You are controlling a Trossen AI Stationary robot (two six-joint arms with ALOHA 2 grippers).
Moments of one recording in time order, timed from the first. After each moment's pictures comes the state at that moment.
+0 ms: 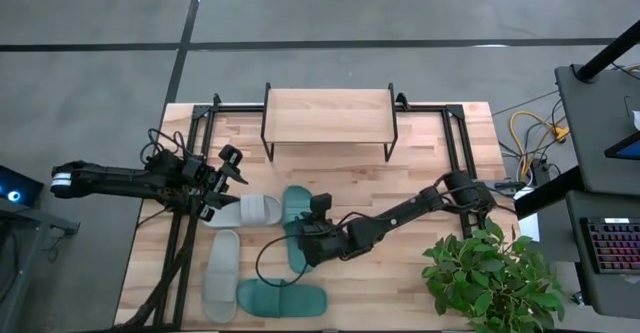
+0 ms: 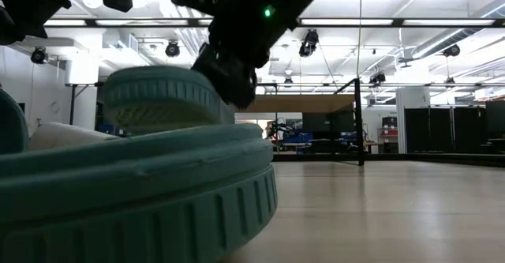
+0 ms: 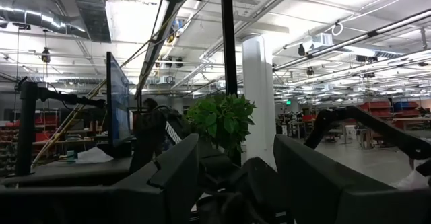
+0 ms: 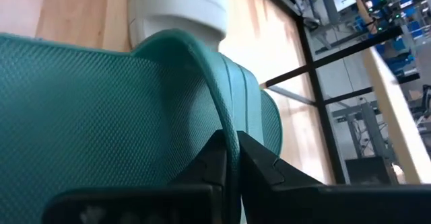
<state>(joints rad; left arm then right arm) 0.06 0.54 0.18 0.87 0.42 -0.15 0.36 2.16 1.60 -0.32 0.83 -0.15</state>
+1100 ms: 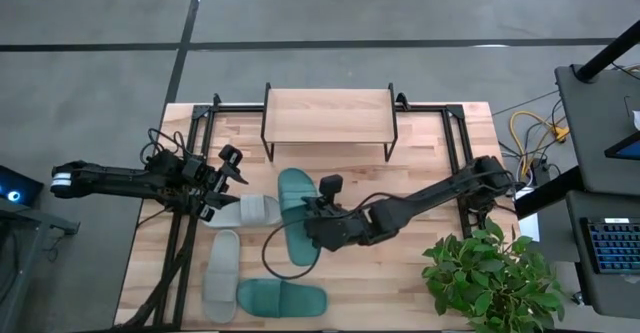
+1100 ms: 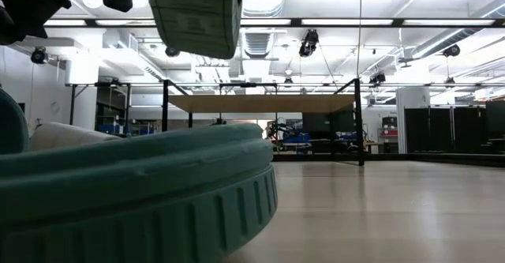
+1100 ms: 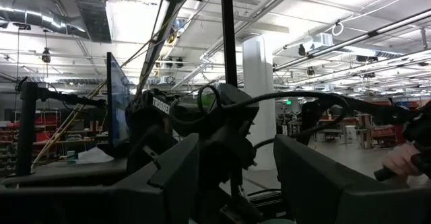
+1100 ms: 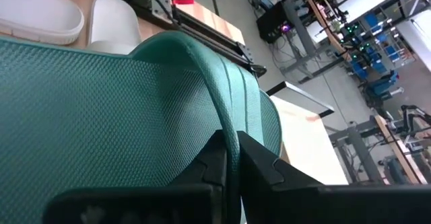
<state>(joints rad) 0.06 0.54 0.18 0.87 0.42 -0.15 0.36 1.91 1.60 -0.32 0.84 -0.27</state>
